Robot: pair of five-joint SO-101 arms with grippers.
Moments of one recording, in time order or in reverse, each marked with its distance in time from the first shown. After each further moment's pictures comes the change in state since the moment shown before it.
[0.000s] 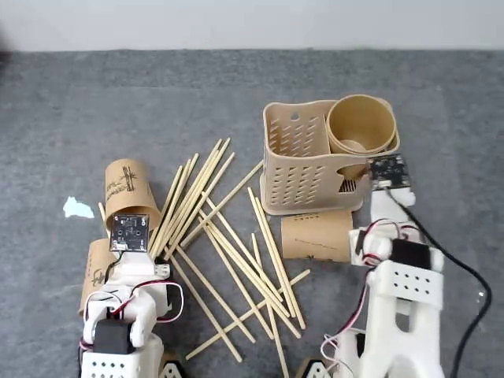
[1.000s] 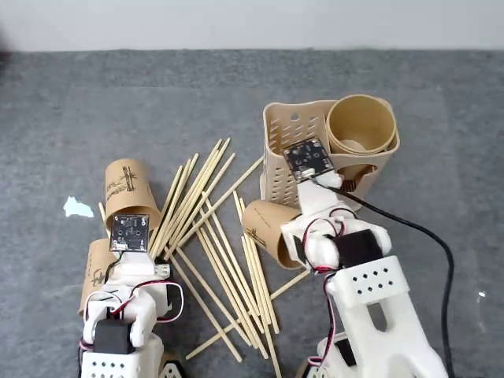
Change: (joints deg) left arm 0.0 0.0 0.0 0.0 0.0; right arm -29.5 0.0 -11.7 6.8 -12.0
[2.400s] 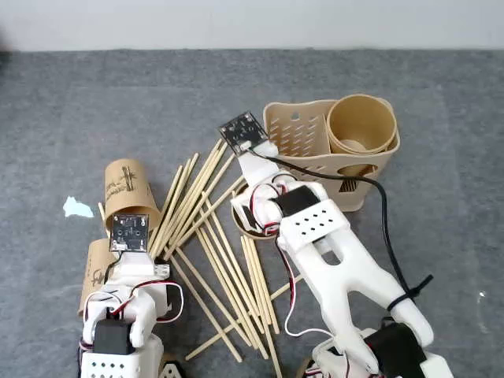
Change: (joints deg) left arm 0.0 0.0 0.0 0.0 0.0; right arm -9.8 30.1 -18.5 -12.0 -0.4
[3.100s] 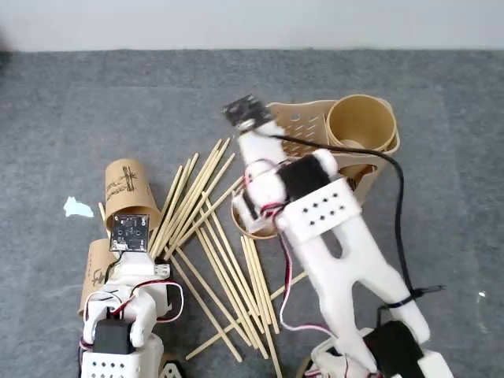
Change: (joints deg) left arm 0.0 0.0 0.0 0.0 0.0; right arm -3.0 0.9 -24.5 38.1 -5.8
